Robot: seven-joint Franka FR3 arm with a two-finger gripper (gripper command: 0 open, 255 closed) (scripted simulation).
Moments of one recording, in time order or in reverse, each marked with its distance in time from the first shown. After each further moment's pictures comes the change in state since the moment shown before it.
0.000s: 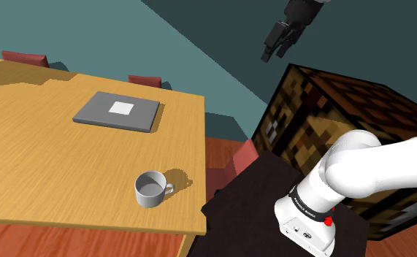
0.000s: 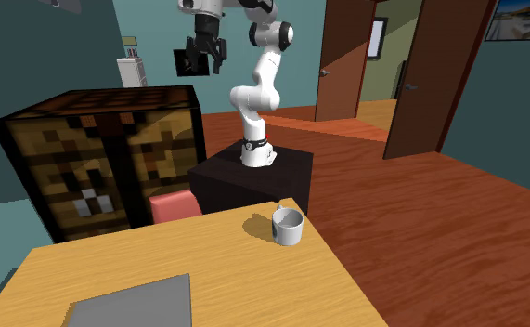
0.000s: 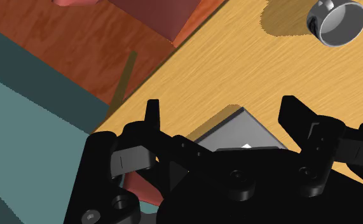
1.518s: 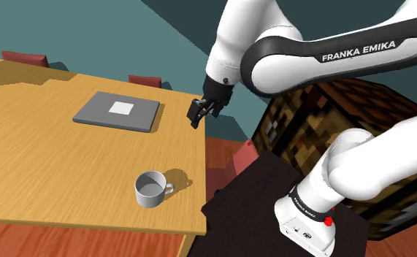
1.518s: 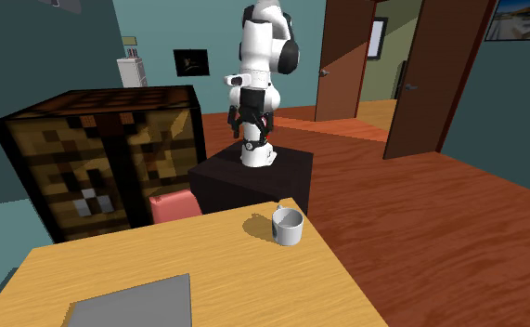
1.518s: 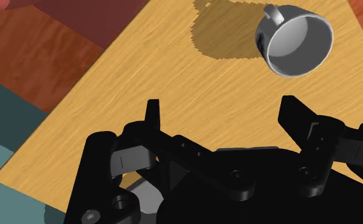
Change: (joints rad) arm 0.093 0.337 0.369 -0.227 0.132 0.513 0.359
